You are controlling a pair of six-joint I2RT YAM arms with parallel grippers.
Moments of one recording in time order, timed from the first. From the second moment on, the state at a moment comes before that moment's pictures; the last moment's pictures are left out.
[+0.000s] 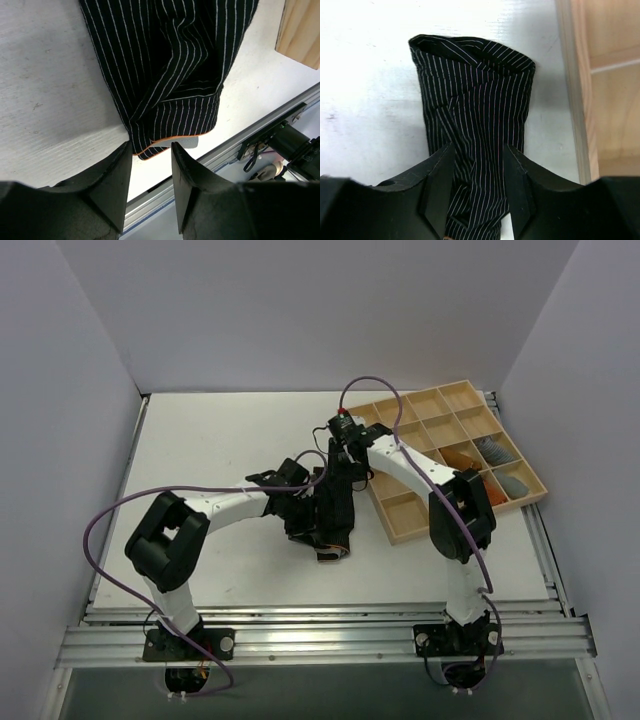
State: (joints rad) left arm -0.68 1.79 1.12 -0.47 0.40 -0.73; right arm 0.58 1.99 1.61 -0.71 0.12 0.58
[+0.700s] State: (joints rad) left arm -0.68 1.80 1.10 -0.44 0.38 -0.78; right arm 0.62 2.08 1.60 -0.63 0.03 0.47
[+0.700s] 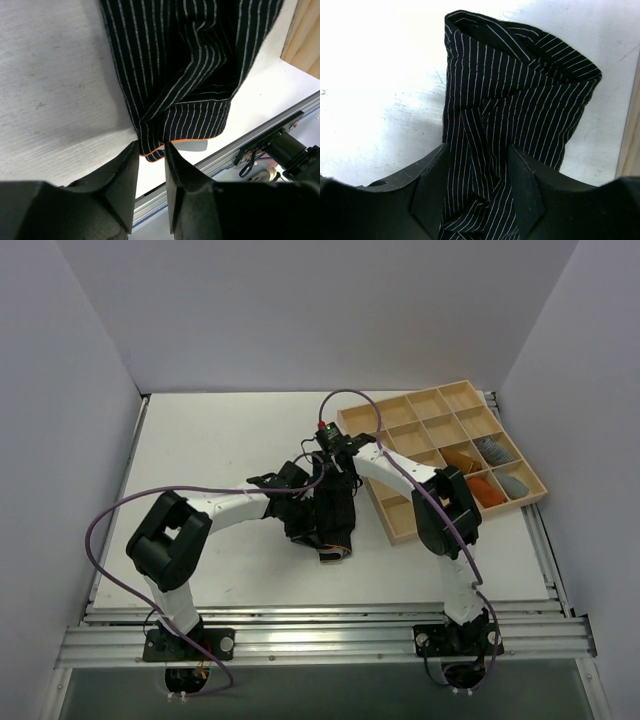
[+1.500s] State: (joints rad) left arm -0.68 1.82 1.10 -0.39 0.40 -0.81; right arm 0.62 2.17 1.68 -0.63 0.06 0.52
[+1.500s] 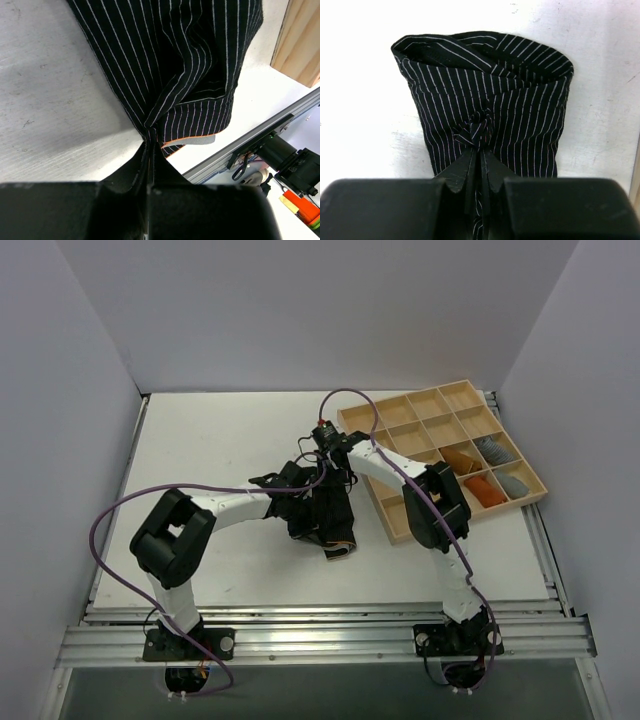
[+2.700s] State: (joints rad) left arm -0.37 1.77 1.31 -0.56 0.33 -0.82; right arm 0.72 1.75 1.37 -0.61 0.06 0.57
